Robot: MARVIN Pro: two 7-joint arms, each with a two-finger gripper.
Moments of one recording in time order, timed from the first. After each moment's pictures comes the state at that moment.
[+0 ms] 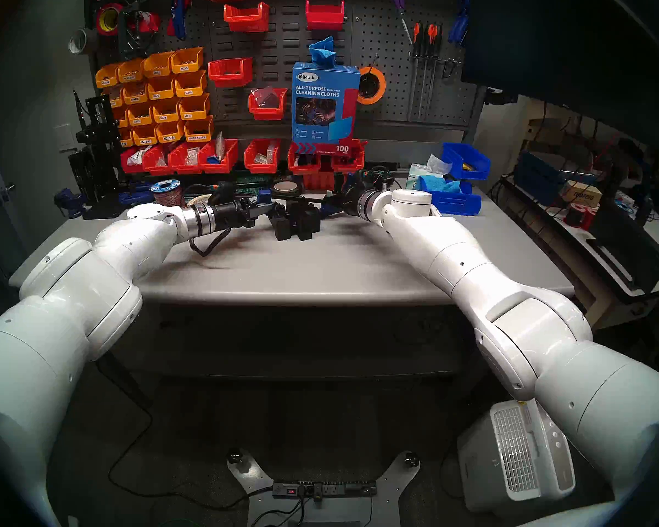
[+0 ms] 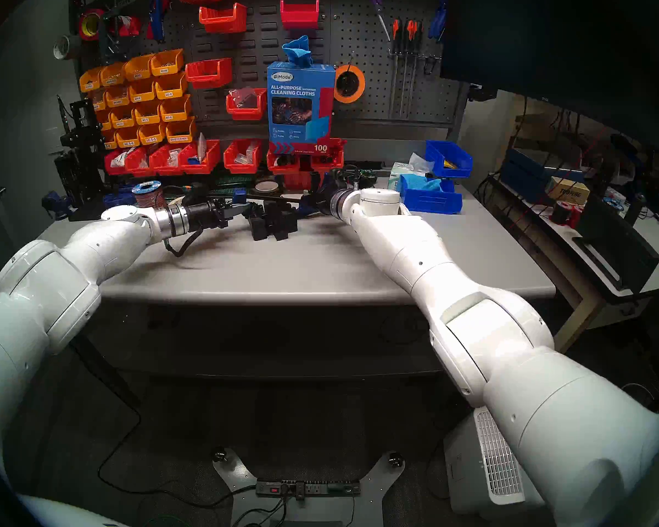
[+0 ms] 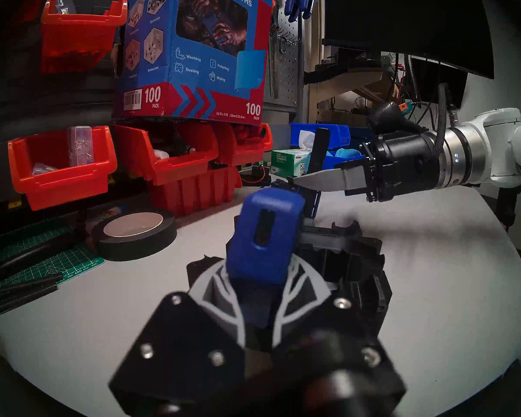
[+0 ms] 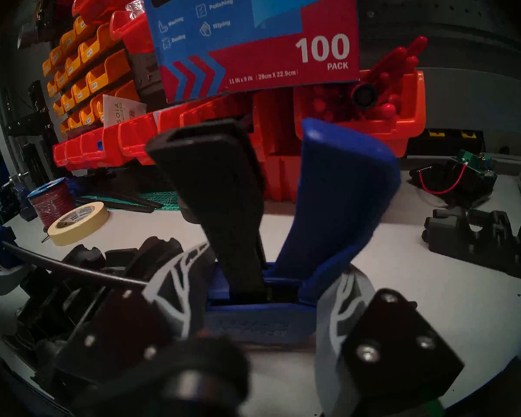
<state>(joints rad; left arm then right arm) 0.38 -1.18 -0.66 -0.15 -0.90 -0.24 -1.13 -0.59 -1.44 0.94 -0.77 0.70 0.33 0.15</state>
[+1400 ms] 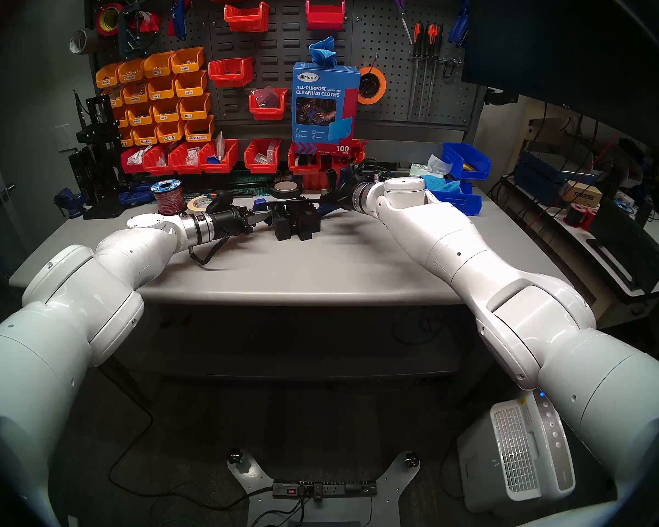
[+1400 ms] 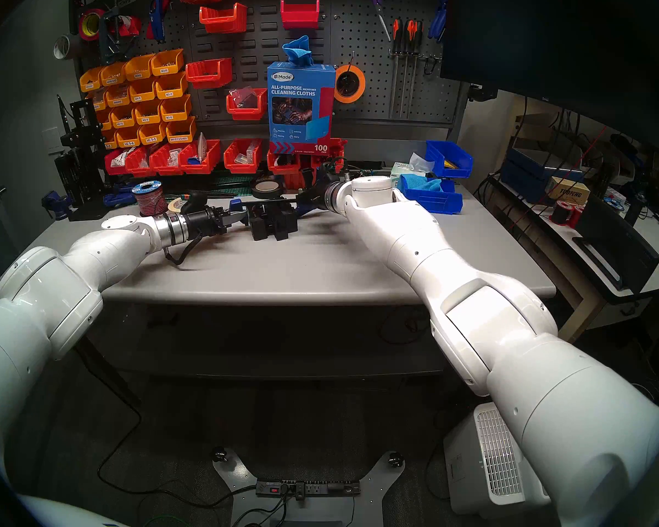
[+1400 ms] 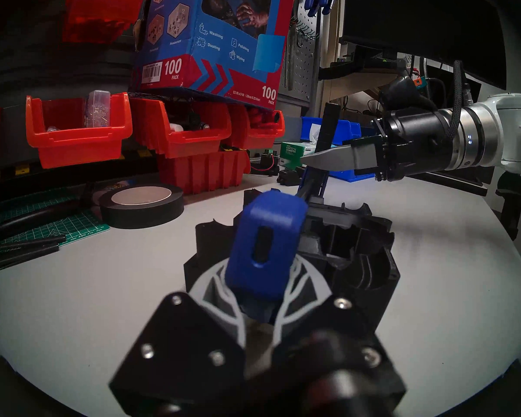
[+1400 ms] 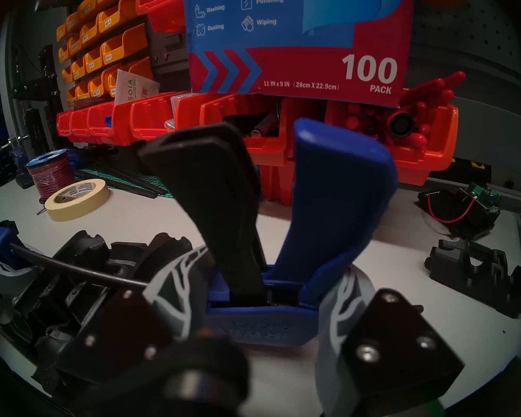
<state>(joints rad) 0.42 -1.18 -0.69 -0.13 -0.91 -0.21 -1.11 -0.53 -1.43 0.86 -0.77 0.65 0.38 0.15</state>
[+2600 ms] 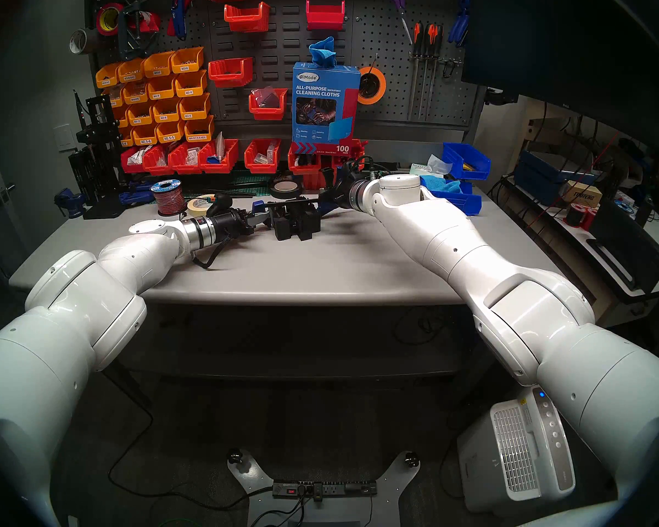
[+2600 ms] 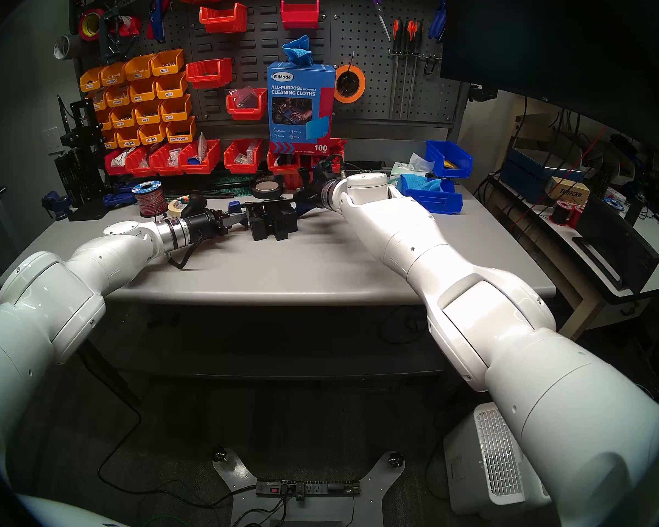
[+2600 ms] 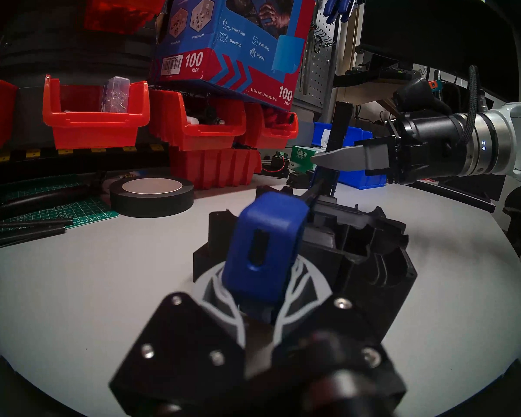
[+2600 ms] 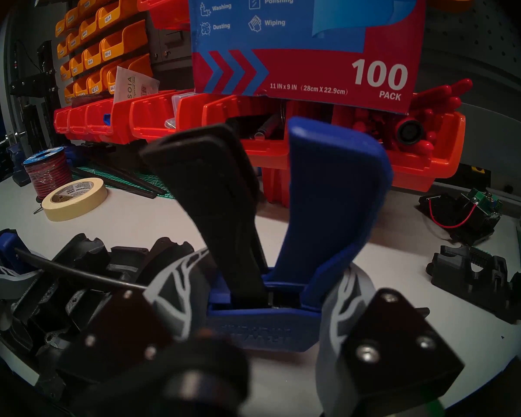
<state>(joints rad) 0.44 -1.19 -0.72 -0.13 -0.93 -0.19 -1.08 -0.51 -1.45 0.83 -0.75 0.66 0.38 0.13</state>
